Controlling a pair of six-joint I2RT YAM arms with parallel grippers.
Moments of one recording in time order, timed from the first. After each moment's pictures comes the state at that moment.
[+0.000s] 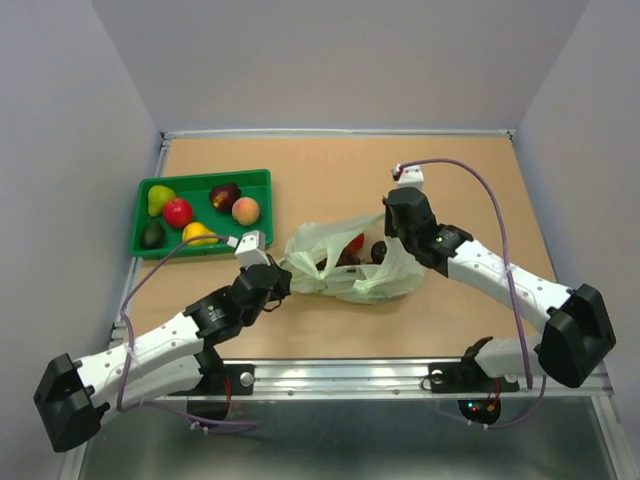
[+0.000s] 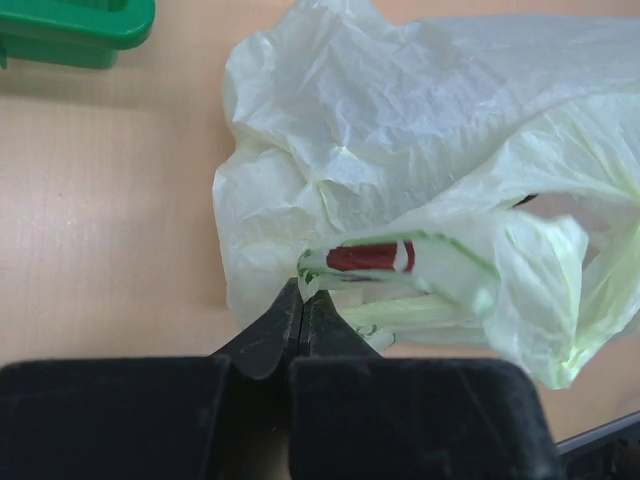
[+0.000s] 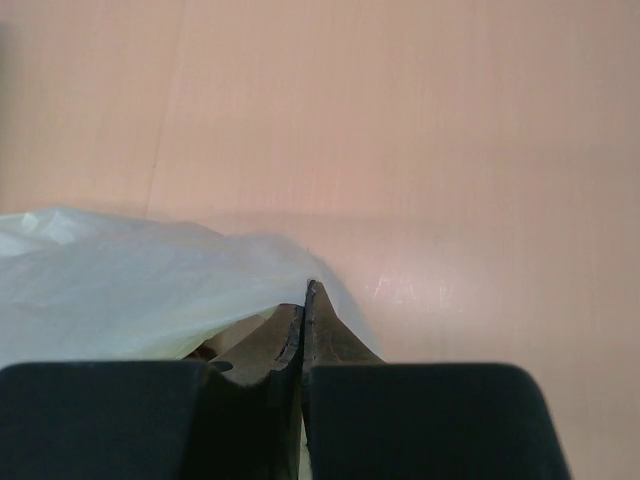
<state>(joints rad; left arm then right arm) -0.92 0.77 0.42 -0.20 -0.50 -0.88 0.67 1.29 0.97 -0.20 0.54 0.30</state>
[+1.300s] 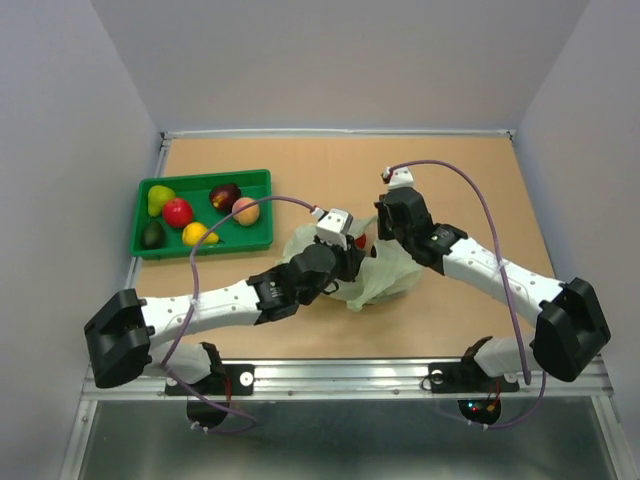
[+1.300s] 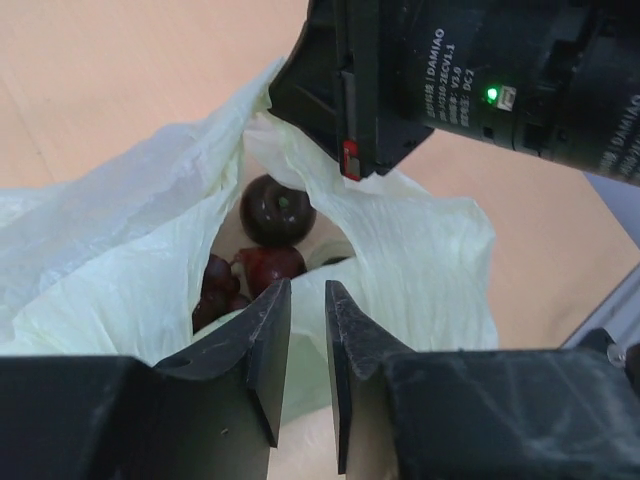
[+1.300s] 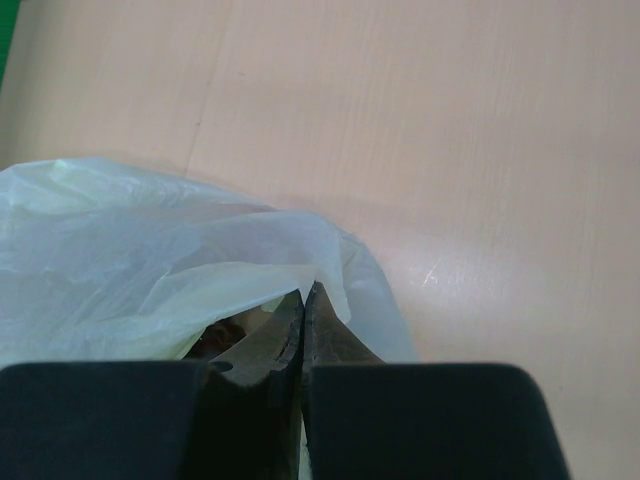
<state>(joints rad) -1.13 1.23 0.77 0.18 -0.42 -0.48 0.66 1.36 0.96 -0.17 0.38 0.27</state>
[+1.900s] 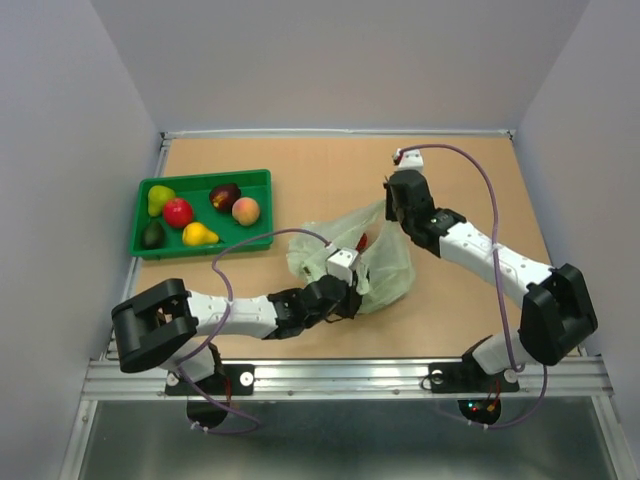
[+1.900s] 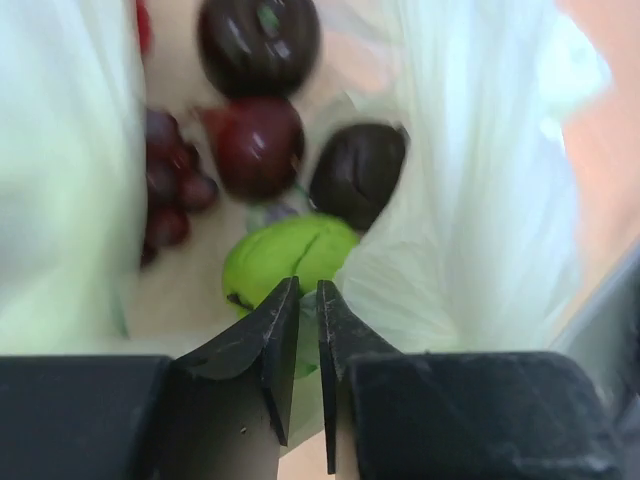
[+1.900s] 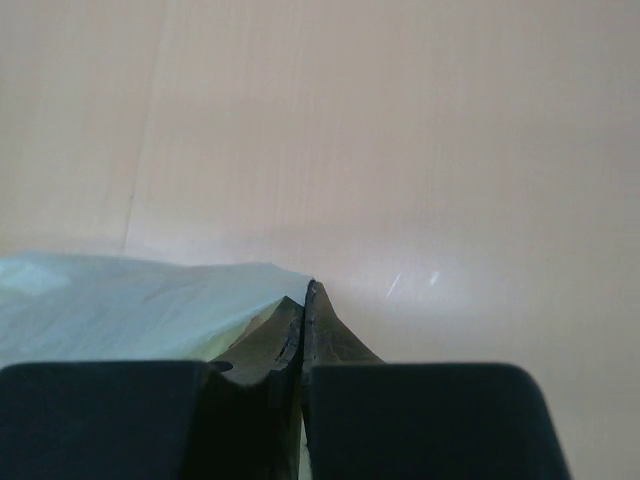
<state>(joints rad) -1.17 1.46 0.62 0.35 -0.32 -0.60 0.60 1.42 1.03 -0.15 0.46 0.25</state>
